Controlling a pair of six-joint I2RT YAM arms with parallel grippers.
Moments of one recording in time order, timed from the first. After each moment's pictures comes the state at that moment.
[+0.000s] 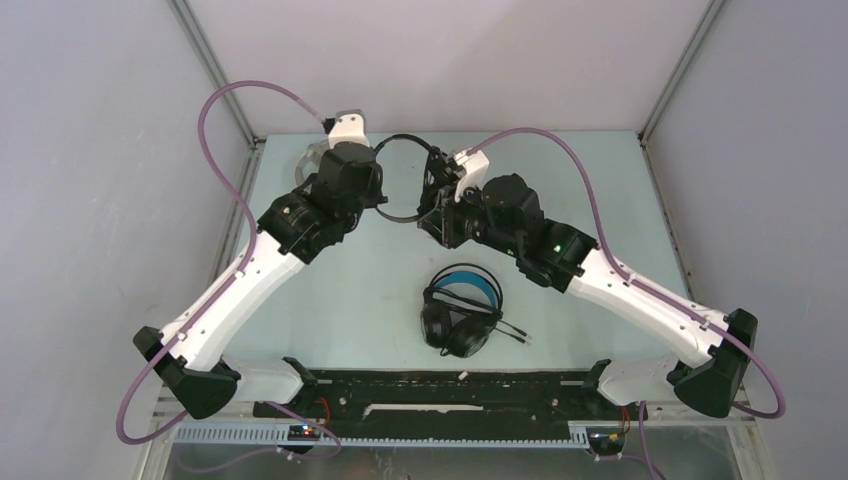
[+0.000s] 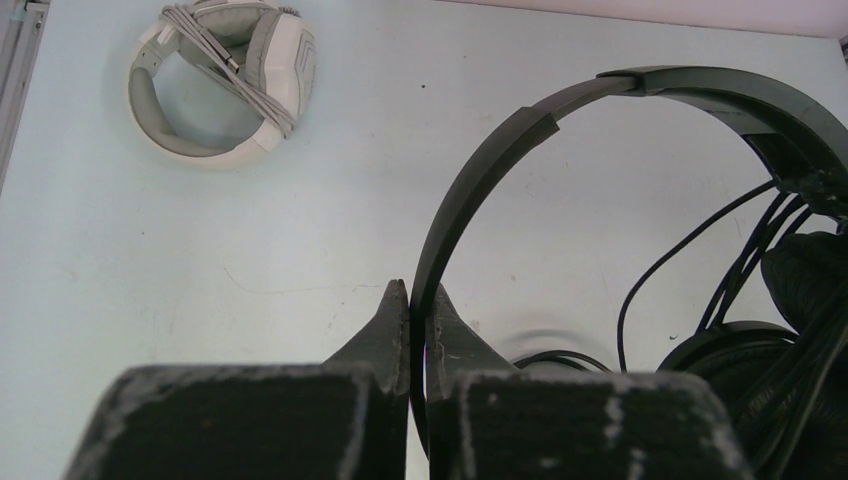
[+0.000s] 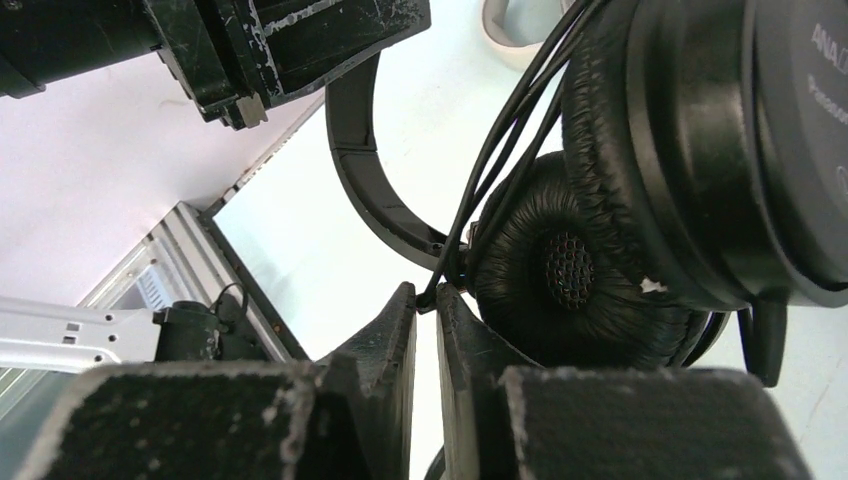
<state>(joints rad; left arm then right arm) -0.71 1.28 1.51 -0.72 -0.56 -0.45 0.91 1.31 1.29 -0.25 -0.03 0.37</state>
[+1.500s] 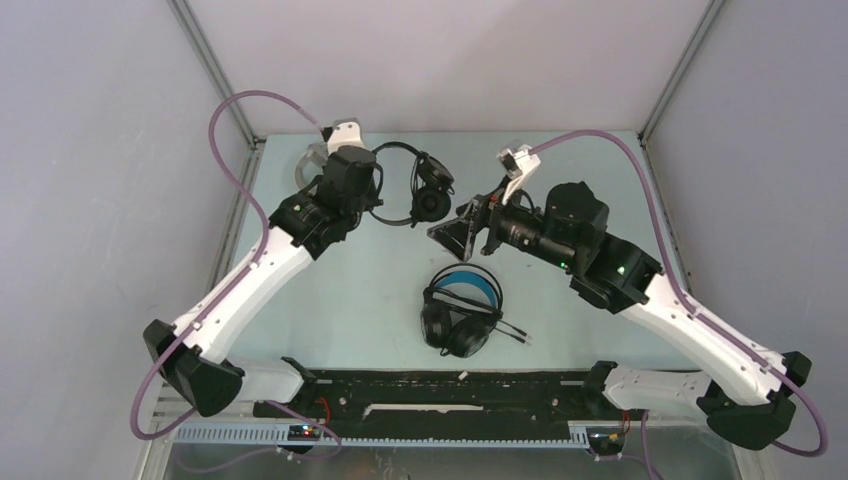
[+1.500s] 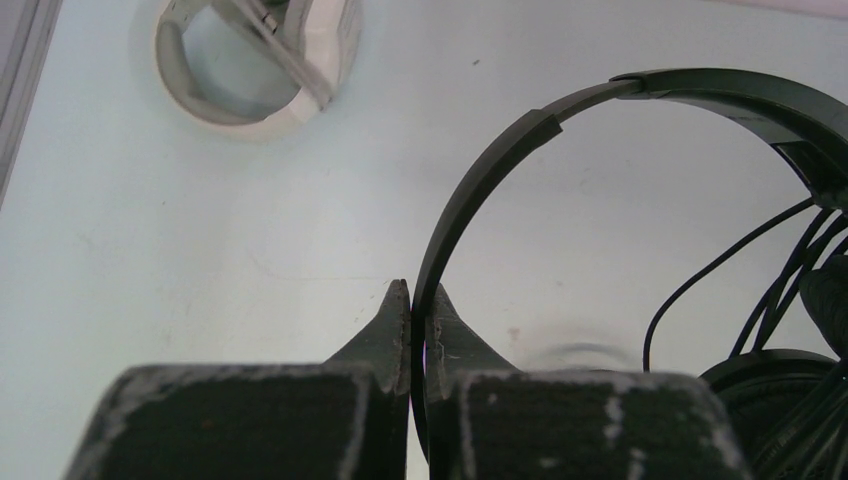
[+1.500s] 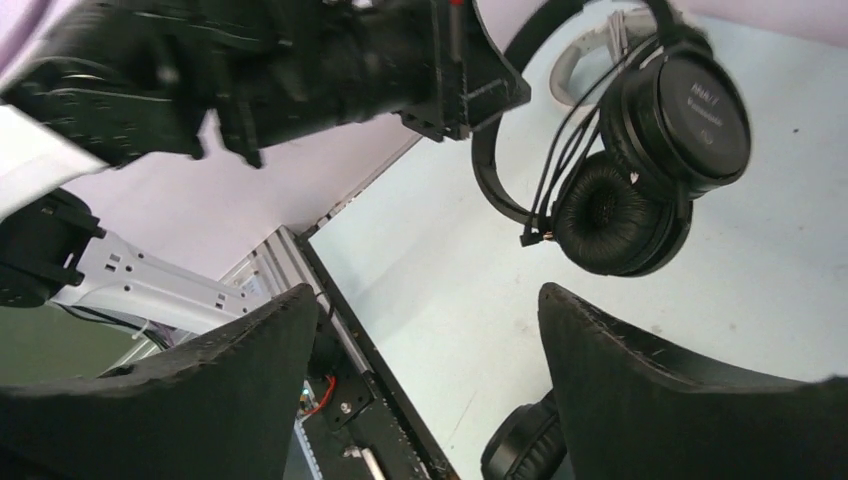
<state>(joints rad) -0.64 1.30 1.42 -0.66 -0.56 -0.46 0.91 1.10 1.28 -0.29 -0.11 0.43</state>
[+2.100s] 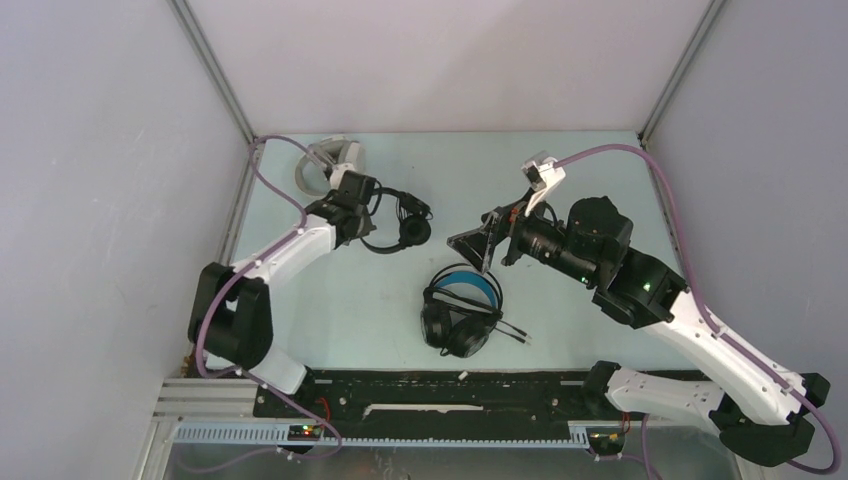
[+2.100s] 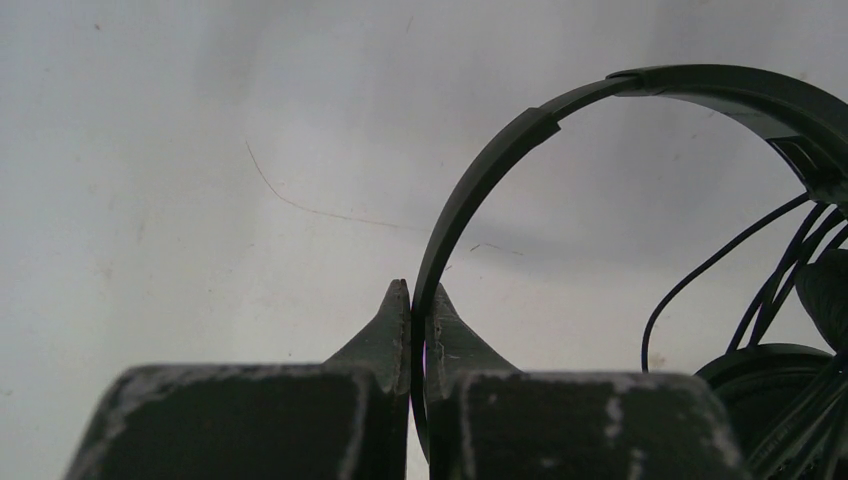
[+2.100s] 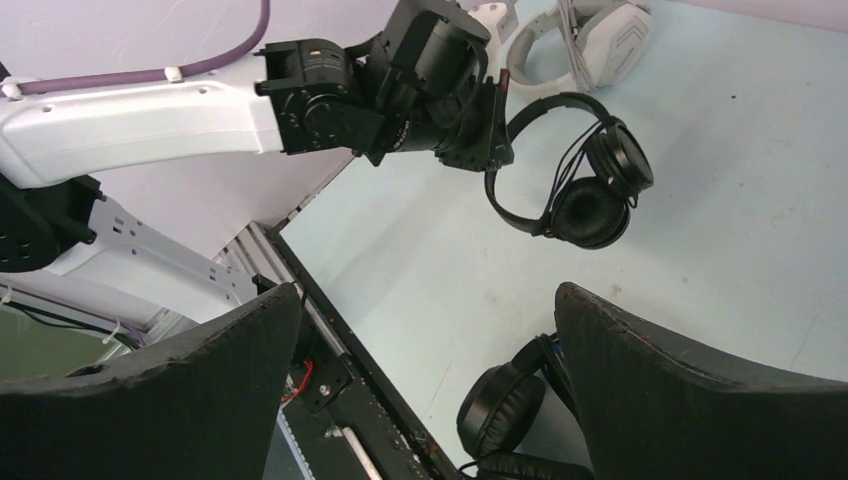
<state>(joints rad) -0.41 1.53 1.11 -0.48 -0.41 -0.58 0.90 0.96 1.22 -0.37 -0.04 0.42</state>
